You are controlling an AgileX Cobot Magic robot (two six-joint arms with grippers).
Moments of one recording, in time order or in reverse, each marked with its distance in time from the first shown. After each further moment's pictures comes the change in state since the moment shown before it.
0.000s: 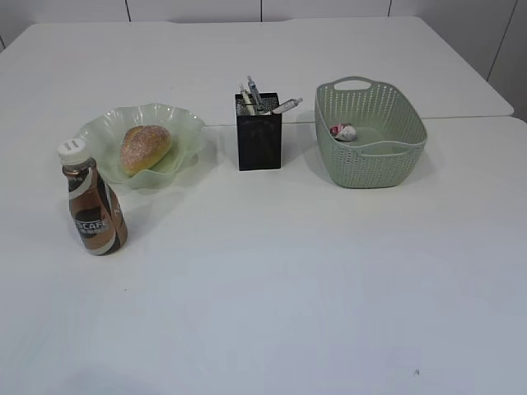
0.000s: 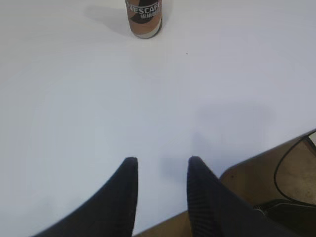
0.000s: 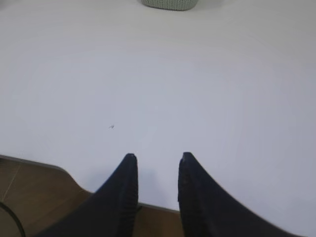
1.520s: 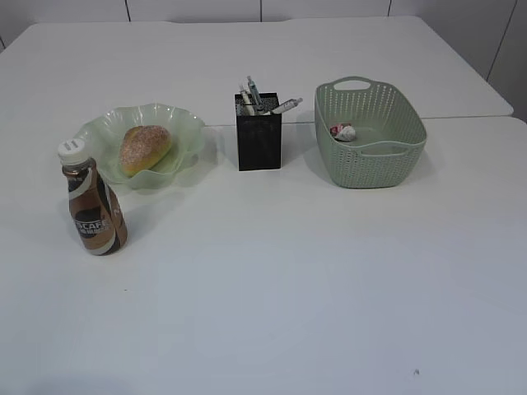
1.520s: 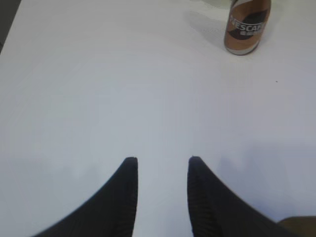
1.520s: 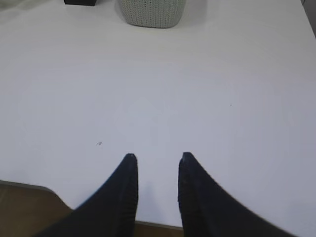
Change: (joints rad) left arm 0.385 -0.006 0.030 0.016 -0.071 0.004; right arm -0.051 -0.047 0.019 -0.008 -0.039 0.002
